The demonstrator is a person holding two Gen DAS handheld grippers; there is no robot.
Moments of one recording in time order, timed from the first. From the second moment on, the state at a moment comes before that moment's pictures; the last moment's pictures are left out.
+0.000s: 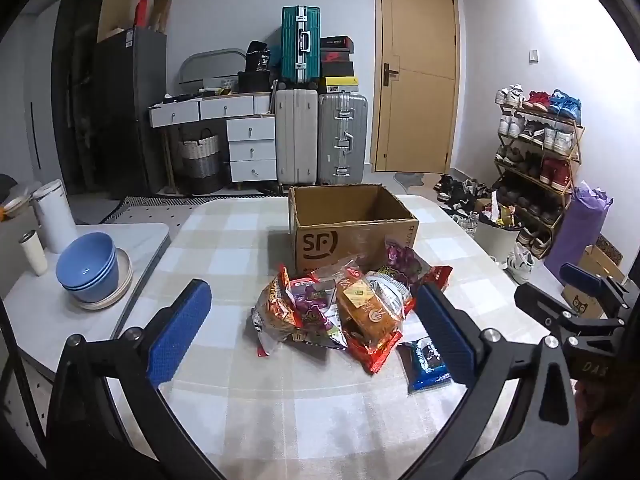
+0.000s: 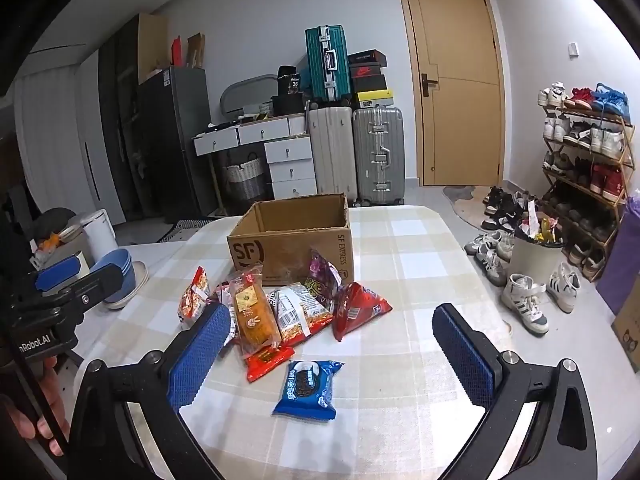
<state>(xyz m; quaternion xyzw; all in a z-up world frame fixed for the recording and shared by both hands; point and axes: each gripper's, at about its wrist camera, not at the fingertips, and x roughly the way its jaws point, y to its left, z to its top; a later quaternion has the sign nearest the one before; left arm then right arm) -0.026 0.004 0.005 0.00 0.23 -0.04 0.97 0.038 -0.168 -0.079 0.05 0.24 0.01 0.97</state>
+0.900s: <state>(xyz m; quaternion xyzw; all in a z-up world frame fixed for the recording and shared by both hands) -0.025 -0.003 -0.002 0.01 0.23 -0.04 0.97 0.035 -0.168 -0.080 0.06 0.24 0.01 0.97</state>
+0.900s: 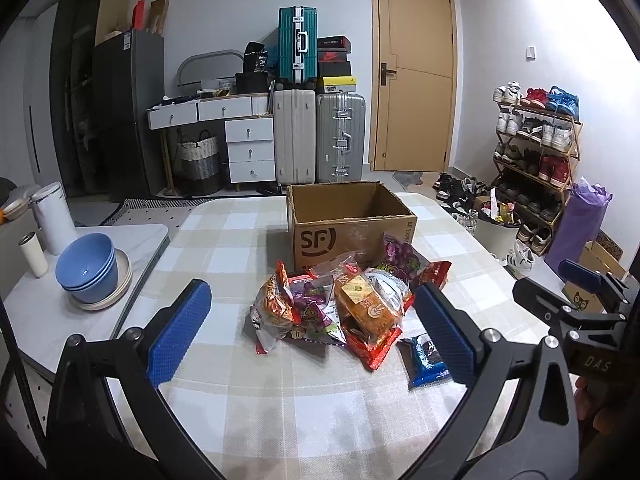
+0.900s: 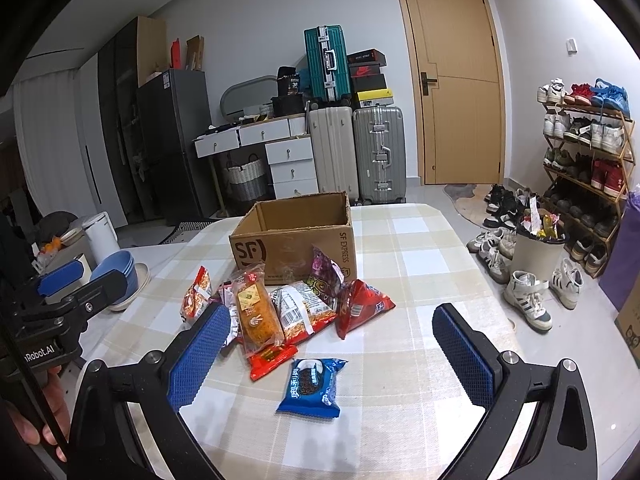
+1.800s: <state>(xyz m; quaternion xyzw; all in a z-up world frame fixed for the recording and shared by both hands) -0.022 0.004 -0.008 -0.01 0.25 -0.04 0.97 0.034 -0.165 -0.083 0.07 0.24 0.04 0.97</state>
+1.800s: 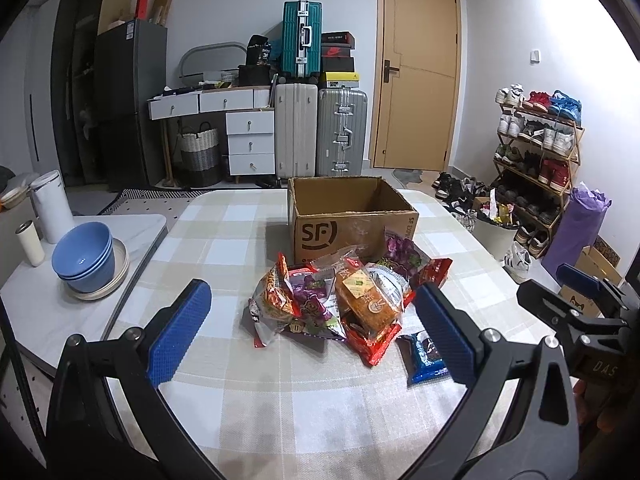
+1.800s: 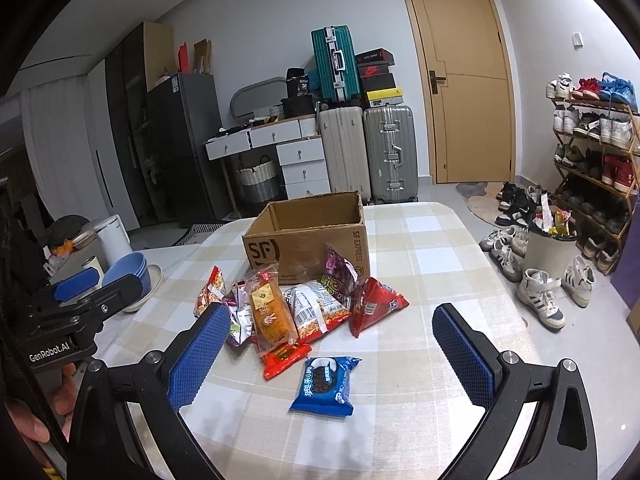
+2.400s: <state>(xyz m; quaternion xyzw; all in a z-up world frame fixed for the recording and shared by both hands) -0.001 -0.002 -0.031 -0.01 0.28 -0.05 0.96 0.048 -0.171 -0.100 0.07 0.27 0.03 0.96</state>
